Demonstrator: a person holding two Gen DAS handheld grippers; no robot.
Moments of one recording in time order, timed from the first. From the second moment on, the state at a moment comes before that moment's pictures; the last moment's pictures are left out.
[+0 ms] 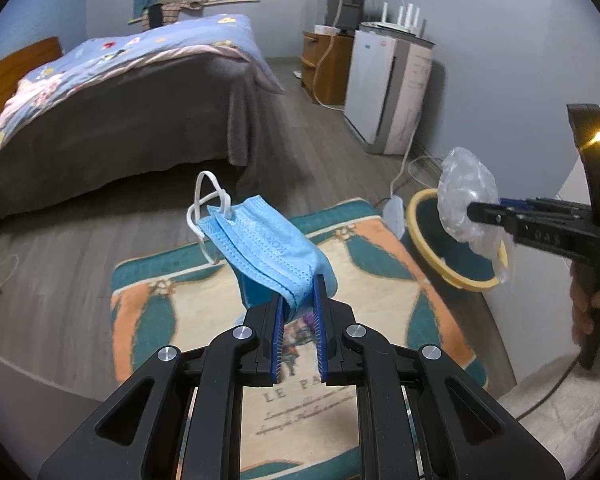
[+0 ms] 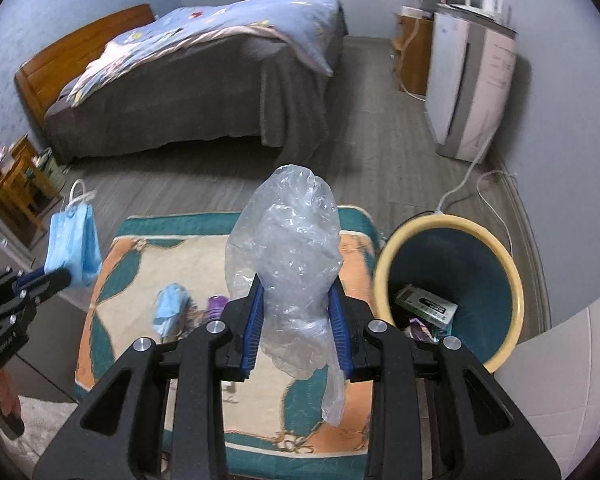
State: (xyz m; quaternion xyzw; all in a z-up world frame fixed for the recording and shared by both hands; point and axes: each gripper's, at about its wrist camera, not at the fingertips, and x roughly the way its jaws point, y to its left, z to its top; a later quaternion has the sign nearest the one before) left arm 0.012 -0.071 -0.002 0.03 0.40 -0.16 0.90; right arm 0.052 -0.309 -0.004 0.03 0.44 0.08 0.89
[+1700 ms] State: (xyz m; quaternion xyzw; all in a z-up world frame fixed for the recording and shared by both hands) left arm 0.115 -0.353 -0.106 0.19 0.42 -0.36 0.81; right arm 0.082 -0.510 -0.106 0.15 0.48 -0.12 0.86
